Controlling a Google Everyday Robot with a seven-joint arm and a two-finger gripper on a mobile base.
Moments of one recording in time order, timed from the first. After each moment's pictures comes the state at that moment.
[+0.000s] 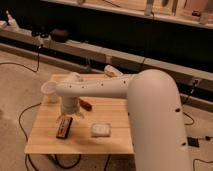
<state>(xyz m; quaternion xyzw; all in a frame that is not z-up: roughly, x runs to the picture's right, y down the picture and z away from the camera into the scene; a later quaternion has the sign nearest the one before) -0.196 0.166 0.806 -0.19 -0.35 -0.70 0.60</state>
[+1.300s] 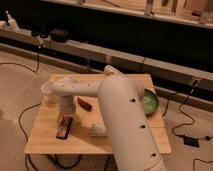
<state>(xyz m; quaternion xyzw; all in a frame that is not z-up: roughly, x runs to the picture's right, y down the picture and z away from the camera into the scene) -0.216 0.197 0.872 -0.29 -0.36 -0.62 0.63</state>
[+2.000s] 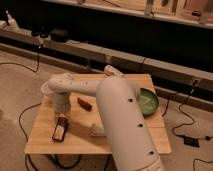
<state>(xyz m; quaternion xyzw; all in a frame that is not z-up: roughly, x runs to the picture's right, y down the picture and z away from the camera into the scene) -0.249 0.182 0.847 -0.26 -0.43 -0.63 0.59</state>
